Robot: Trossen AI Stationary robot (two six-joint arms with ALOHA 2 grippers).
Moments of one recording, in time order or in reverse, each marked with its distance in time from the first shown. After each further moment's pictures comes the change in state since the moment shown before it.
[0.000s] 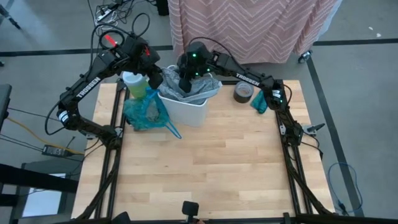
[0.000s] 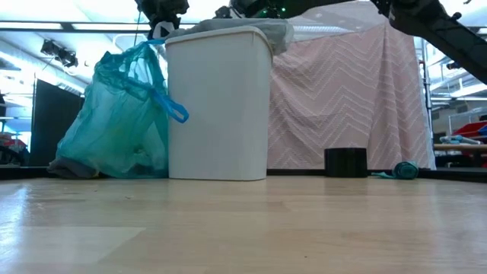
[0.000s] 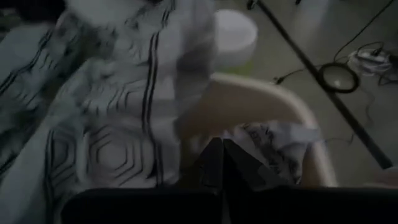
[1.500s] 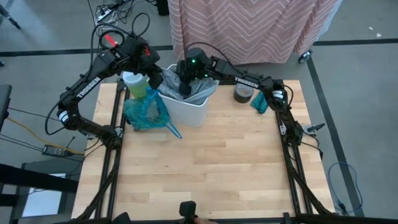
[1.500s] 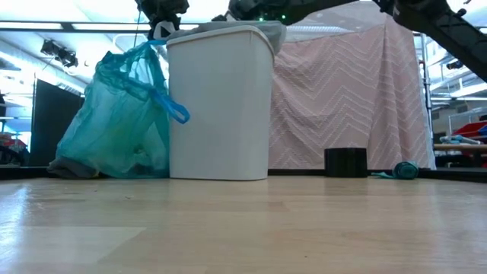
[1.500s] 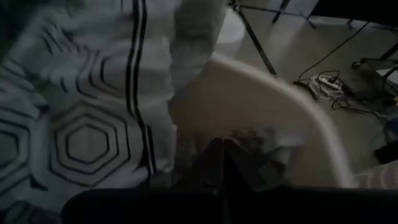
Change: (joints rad) left arm 0.000 0.000 0.000 0.004 0.000 0.000; right arm 0.024 -0.035 -0.154 0.148 0.119 -0.176
